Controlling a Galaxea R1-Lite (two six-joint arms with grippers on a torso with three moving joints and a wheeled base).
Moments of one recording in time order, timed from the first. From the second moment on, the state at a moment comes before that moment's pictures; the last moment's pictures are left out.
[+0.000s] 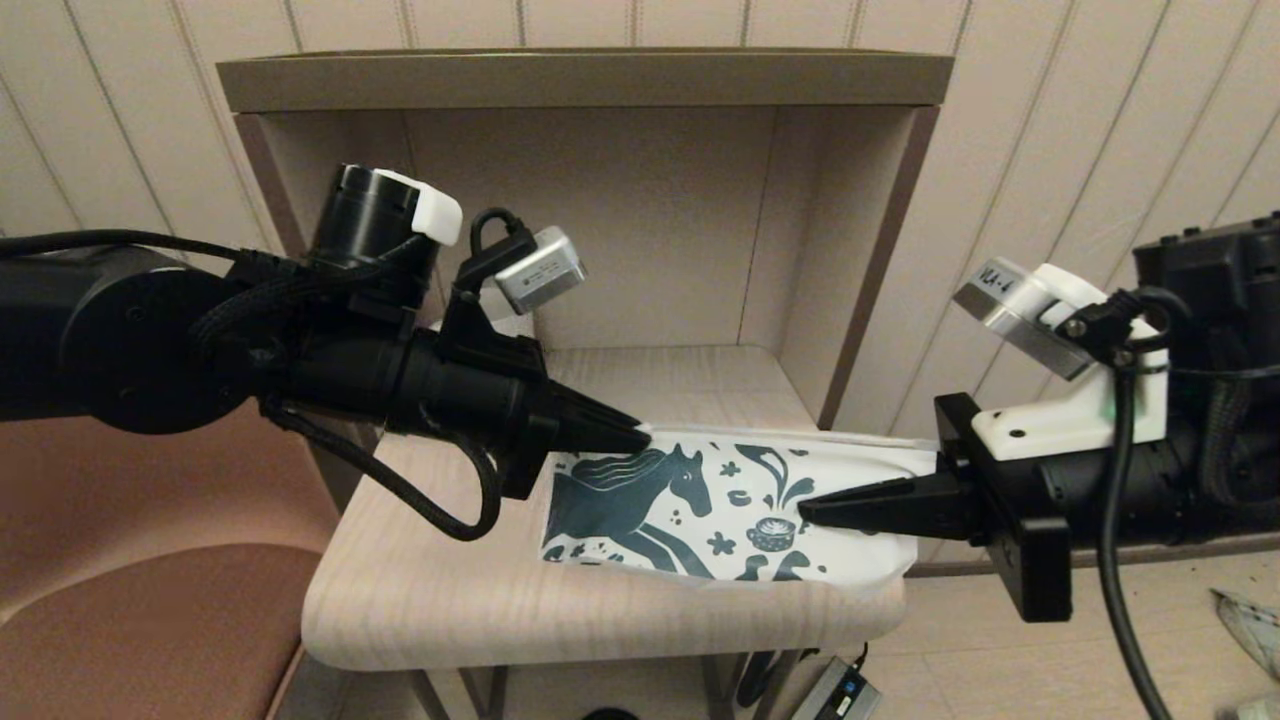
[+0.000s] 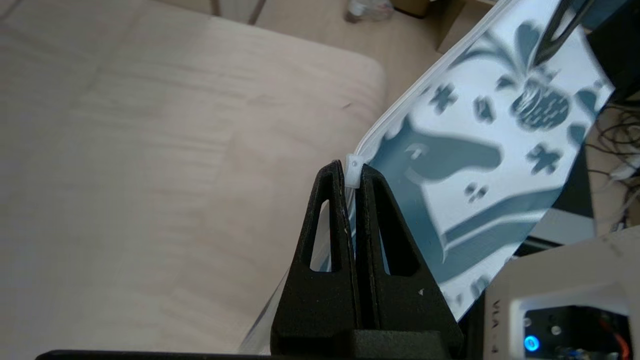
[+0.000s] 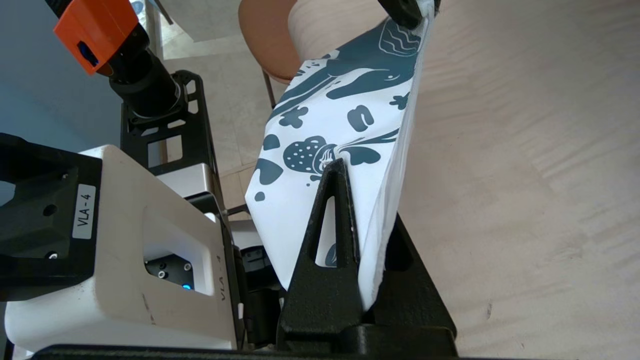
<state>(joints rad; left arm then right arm) -0.55 1.74 -1.33 0.14 -0.73 0.35 0.44 1.39 -0.97 0.01 0.79 -0.26</state>
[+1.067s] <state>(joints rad) -0.45 1.69 -1.23 0.13 -0.75 0.38 0.44 1.37 -0.97 0.01 0.79 -0.26</state>
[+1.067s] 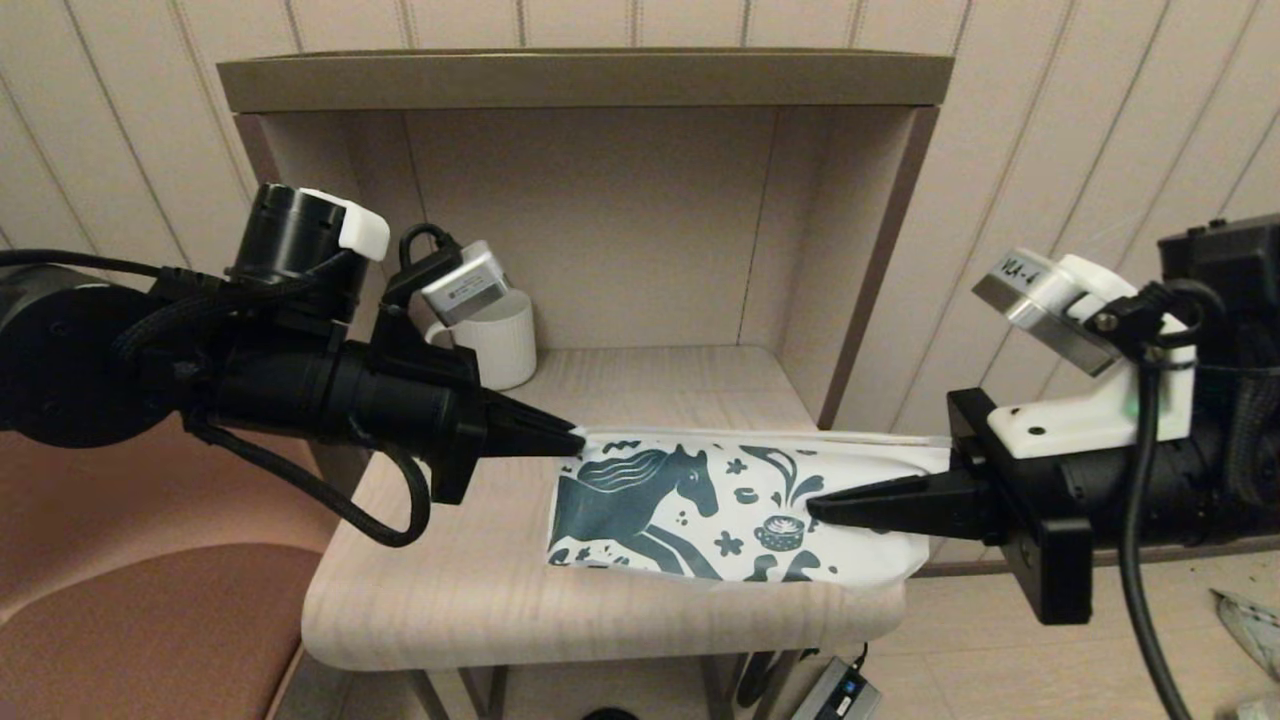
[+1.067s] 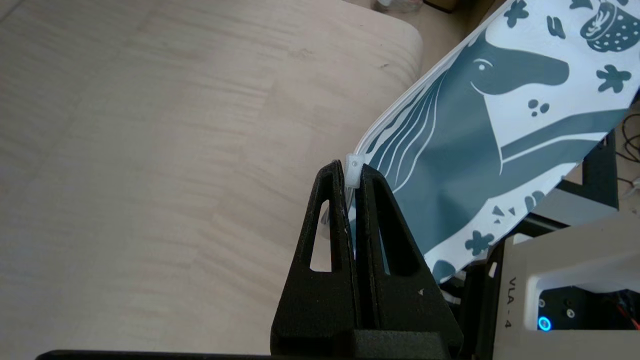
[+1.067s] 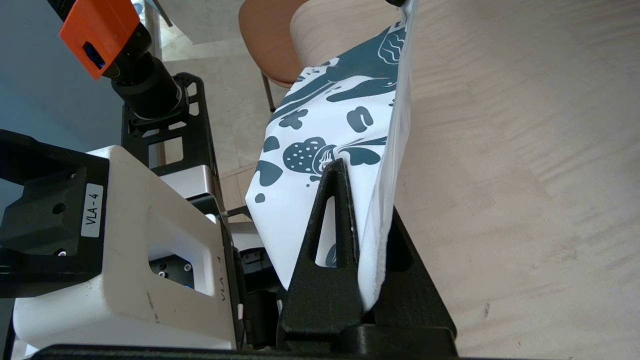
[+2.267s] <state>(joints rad) -0.28 1.67 -1.24 0.11 -0.81 0.38 0.32 1.51 -1.02 0.00 0.79 -0.25</state>
